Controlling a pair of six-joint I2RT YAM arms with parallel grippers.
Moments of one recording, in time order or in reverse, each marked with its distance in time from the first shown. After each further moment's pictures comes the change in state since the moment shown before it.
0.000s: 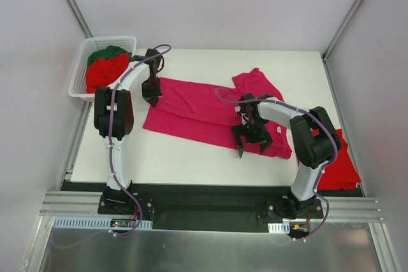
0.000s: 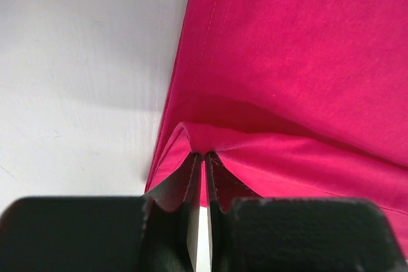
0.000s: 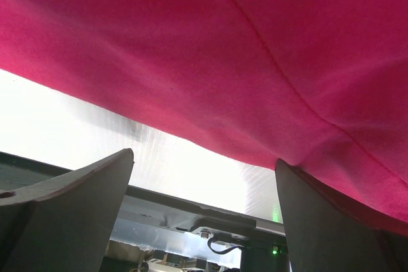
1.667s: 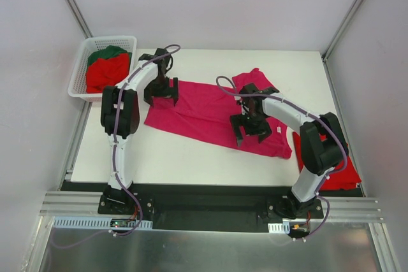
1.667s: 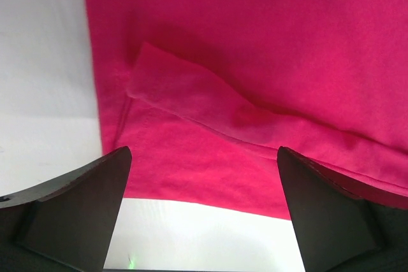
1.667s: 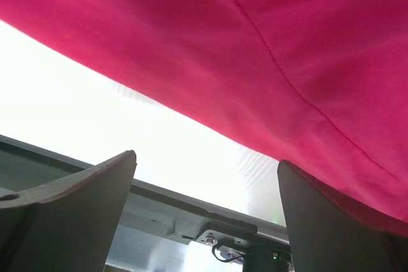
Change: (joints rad) left arm -0.062 0.063 0.102 -0.045 0.076 -0.004; right arm 0.001 -0.073 0.077 -0.019 0.008 -0.008
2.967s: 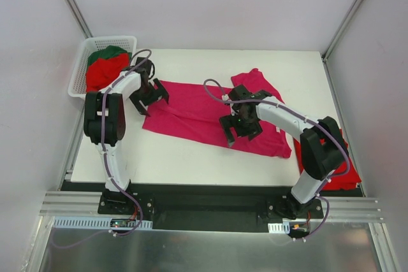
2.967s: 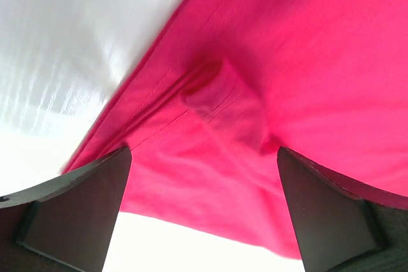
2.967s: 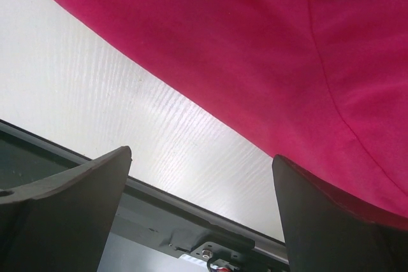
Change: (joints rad) left arm 0.114 -0.188 -0.372 0.259 0.097 -0.418; right arm 0.120 -0.047 0.017 0.069 0.008 -0.007
